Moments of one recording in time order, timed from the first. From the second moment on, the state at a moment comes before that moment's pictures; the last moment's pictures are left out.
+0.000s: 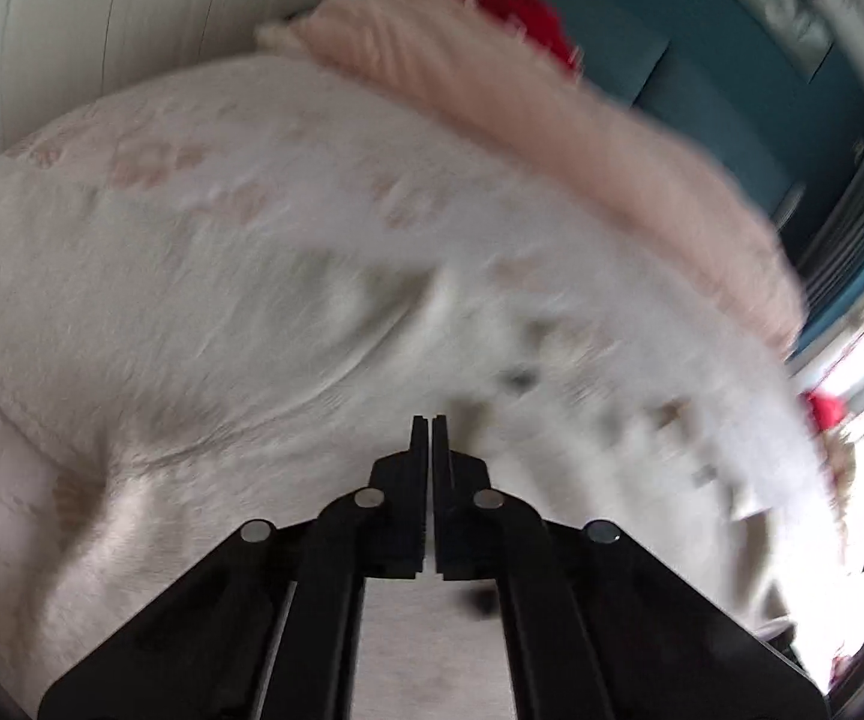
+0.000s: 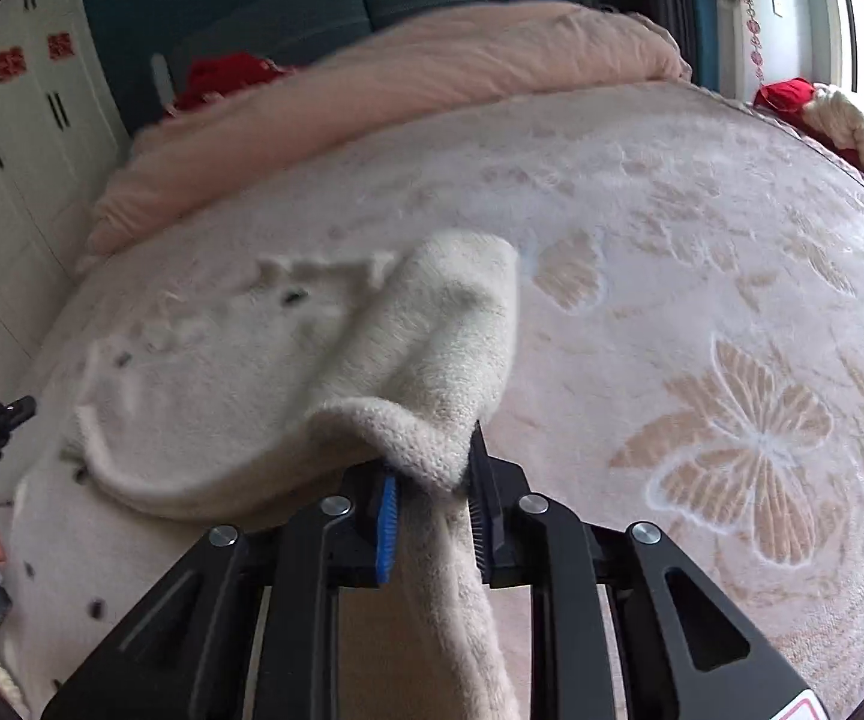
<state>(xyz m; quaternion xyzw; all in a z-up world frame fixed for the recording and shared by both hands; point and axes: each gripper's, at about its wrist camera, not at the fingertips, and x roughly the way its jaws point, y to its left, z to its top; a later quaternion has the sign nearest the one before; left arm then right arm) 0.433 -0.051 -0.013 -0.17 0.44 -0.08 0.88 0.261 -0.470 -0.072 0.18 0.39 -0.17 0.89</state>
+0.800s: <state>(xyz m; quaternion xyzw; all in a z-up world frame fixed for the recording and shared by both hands) 0.451 0.298 -0.020 -0.28 0.43 0.21 0.83 0.208 -0.281 -0.097 0.03 0.42 -0.11 0.90</state>
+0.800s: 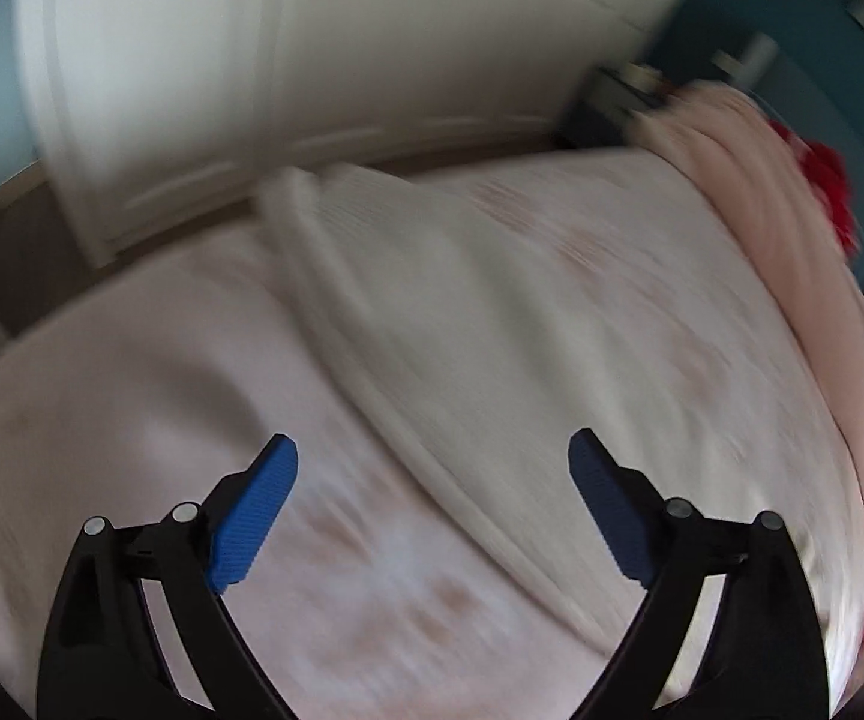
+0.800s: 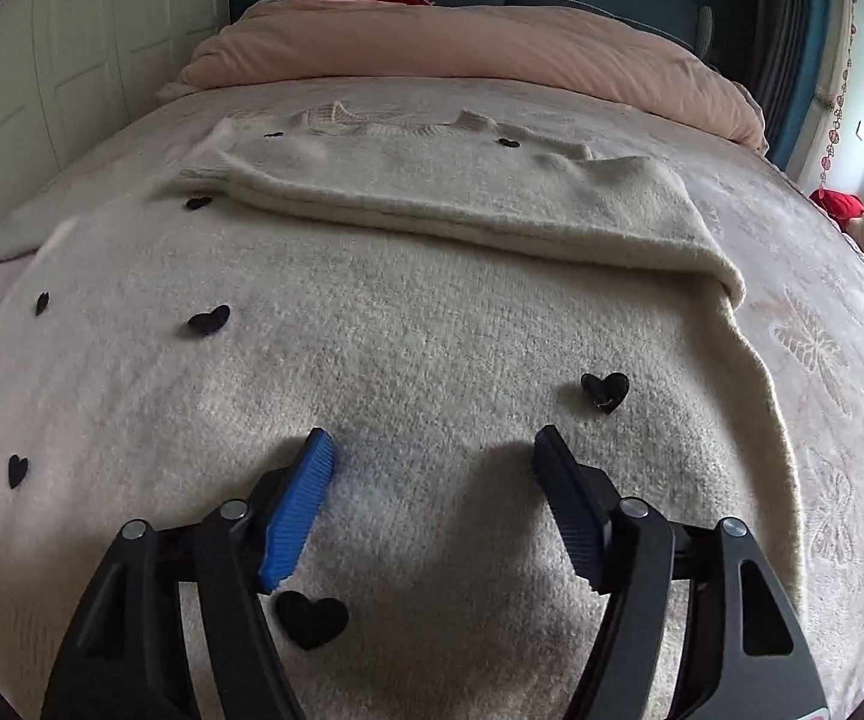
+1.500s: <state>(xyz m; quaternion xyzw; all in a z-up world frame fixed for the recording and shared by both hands) 0.457 0.151 0.129 -0.21 0.30 0.03 0.93 0.204 -0.296 -0.108 0.08 0.39 -0.09 0.91</state>
